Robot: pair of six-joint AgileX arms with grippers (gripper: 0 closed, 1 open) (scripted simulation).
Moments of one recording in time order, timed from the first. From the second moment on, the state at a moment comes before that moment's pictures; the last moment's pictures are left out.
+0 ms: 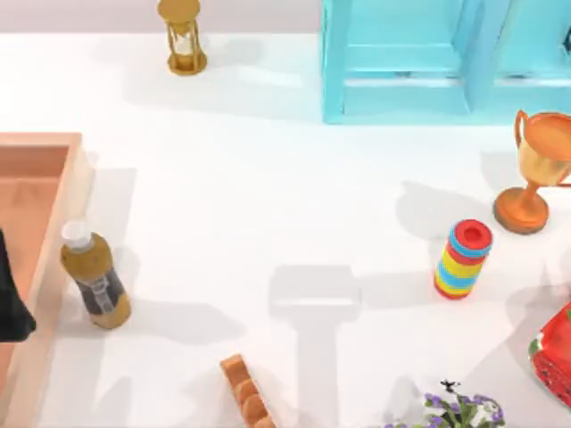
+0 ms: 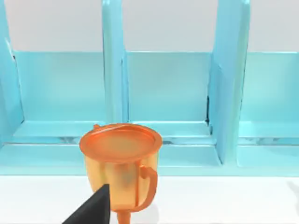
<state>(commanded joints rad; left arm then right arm) 0.00 0.00 0.00 0.00 0.00 0.00 0.00 0.00 0.00 0.00 0.00 0.00</state>
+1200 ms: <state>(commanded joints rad) 0.28 1.27 0.99 -0.99 0.00 0.30 0.00 0.00 0.00 0.00 0.00 0.00</state>
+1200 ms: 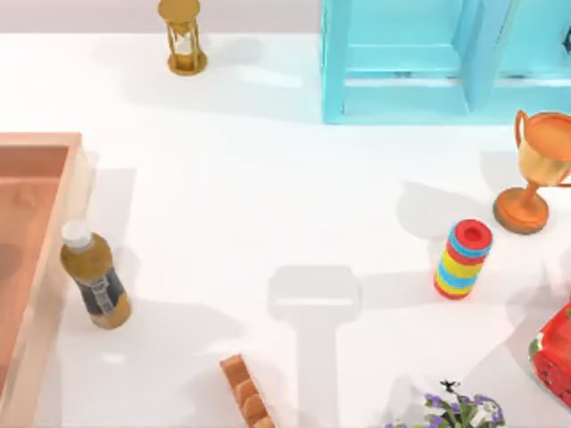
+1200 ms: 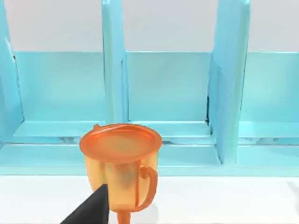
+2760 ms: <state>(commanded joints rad) 0.36 1.69 0.96 -0.83 0.00 0.38 0.00 0.00 0.00 0.00 0.00 0.00</state>
